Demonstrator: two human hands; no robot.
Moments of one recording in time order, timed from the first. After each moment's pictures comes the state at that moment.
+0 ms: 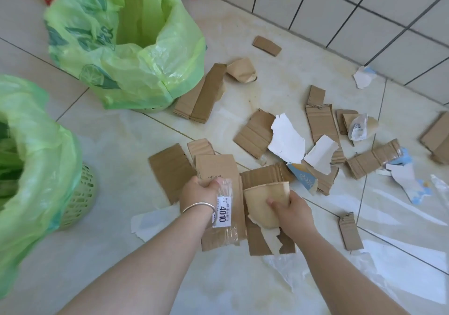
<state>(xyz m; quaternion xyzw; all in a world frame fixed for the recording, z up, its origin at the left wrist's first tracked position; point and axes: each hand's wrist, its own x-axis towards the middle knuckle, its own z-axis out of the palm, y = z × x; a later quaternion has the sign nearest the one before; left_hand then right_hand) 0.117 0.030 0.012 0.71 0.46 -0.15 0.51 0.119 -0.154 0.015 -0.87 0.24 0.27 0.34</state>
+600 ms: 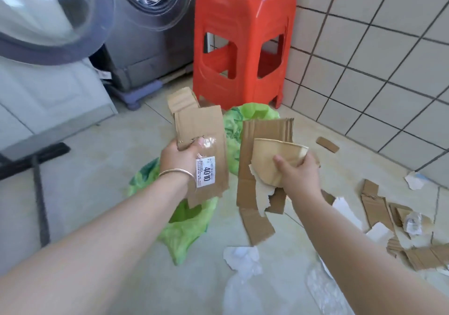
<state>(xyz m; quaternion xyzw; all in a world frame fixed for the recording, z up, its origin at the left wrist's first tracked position) 0.058 0.251 0.281 0.65 0.41 0.21 0.60 0.127 0.069 0.263 -0.81 0.07 0.07 0.58</state>
